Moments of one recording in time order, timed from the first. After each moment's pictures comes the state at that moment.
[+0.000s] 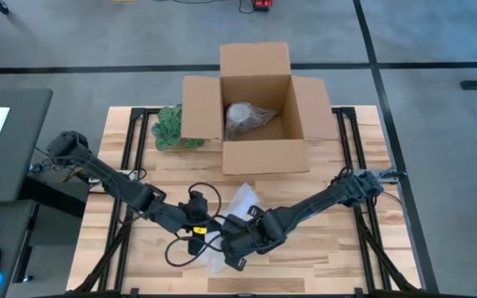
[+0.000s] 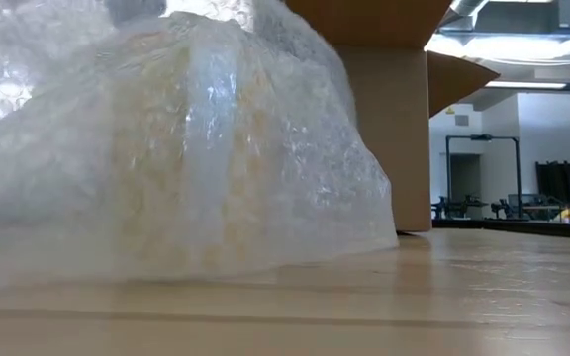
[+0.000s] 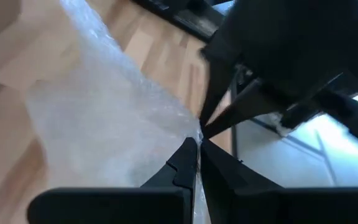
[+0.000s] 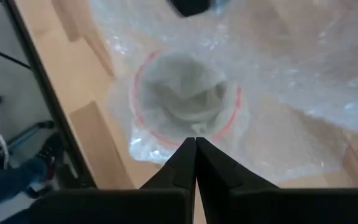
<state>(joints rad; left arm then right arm) -0.55 1.35 0.97 -0.14 -0.37 -0.77 0.46 2.27 2.34 -1.24 0.21 0.89</state>
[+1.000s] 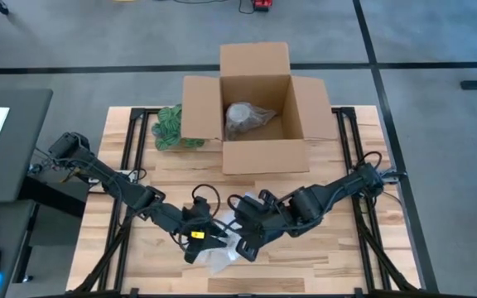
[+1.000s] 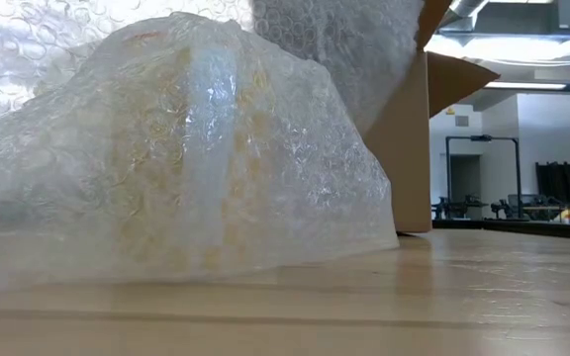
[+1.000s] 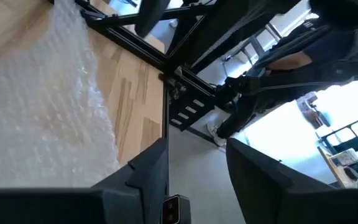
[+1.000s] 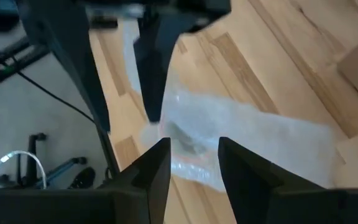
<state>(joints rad) -0.55 1.38 0.97 0.12 -0.23 -0.80 0.47 2.06 2.34 -1.23 0.32 0.86</state>
